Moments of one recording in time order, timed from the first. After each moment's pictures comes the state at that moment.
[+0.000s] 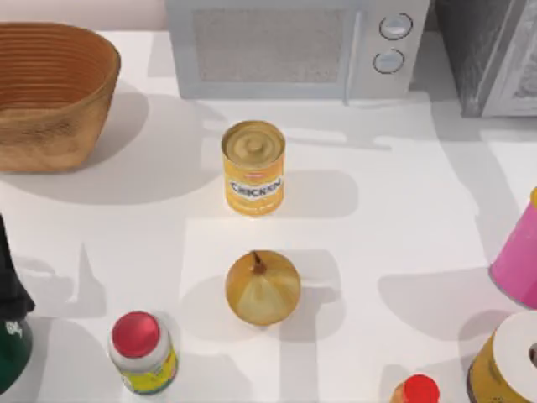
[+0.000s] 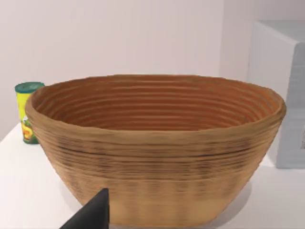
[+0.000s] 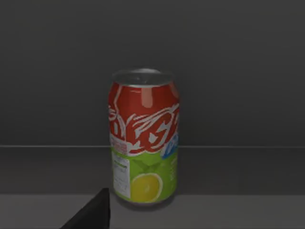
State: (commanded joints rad) left arm 0.00 0.00 0.00 0.00 0.00 0.00; right arm 0.25 1.48 1.80 -0.33 0.27 0.01
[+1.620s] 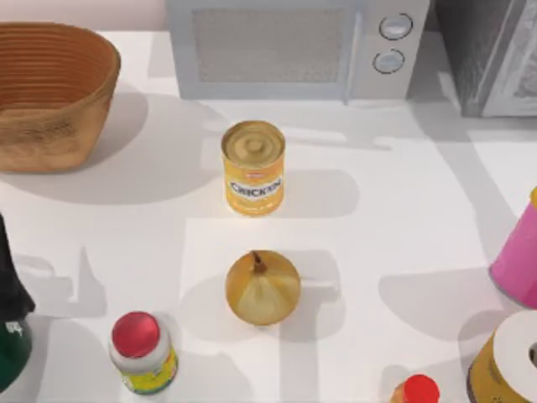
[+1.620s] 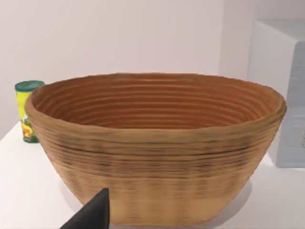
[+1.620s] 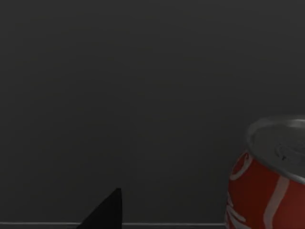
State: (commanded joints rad) left arm 0.00 0.00 0.00 0.00 0.00 0.00; right arm 0.27 1.85 2.15 -0.29 0.29 0.01
